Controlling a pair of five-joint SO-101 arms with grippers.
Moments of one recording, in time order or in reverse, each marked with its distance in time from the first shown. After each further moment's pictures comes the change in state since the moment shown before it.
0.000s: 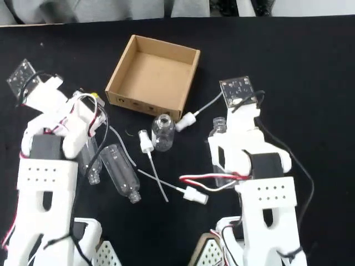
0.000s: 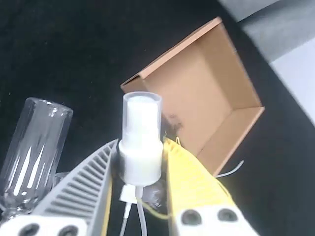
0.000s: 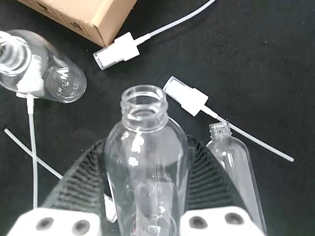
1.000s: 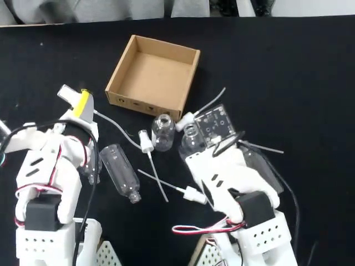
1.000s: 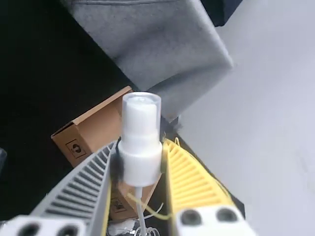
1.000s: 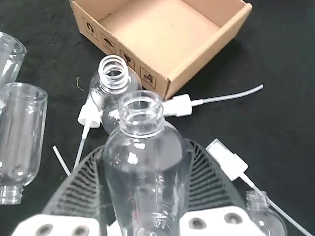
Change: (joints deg) left arm 0.0 -32.9 20.4 -15.7 6.8; right arm -15.1 -22.1 17.3 -11.5 2.3
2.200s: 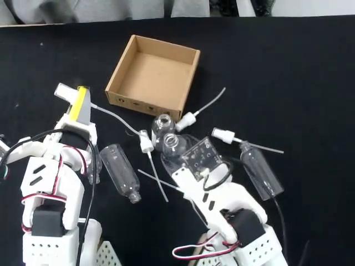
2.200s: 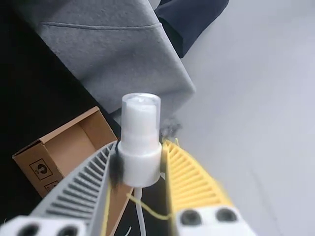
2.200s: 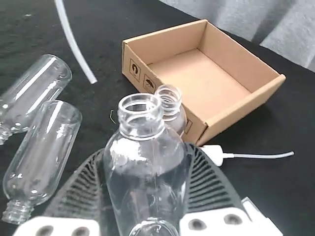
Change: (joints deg) left arm 0.0 -8.1 9.8 -11.2 5.1; right arm -9.5 -23.0 20.1 -11.3 3.4
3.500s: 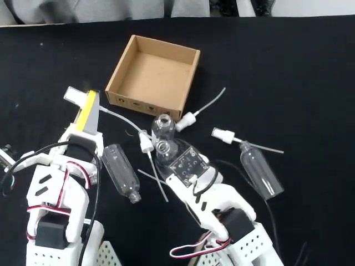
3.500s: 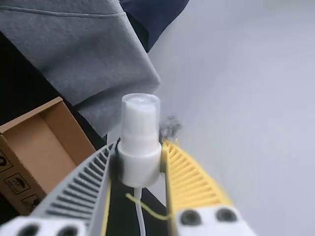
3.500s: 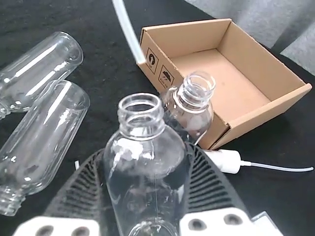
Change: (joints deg) left arm 5.3 -10.3 5.6 -2.0 3.3; right arm -2.4 -3.7 11.6 -7.7 4.5
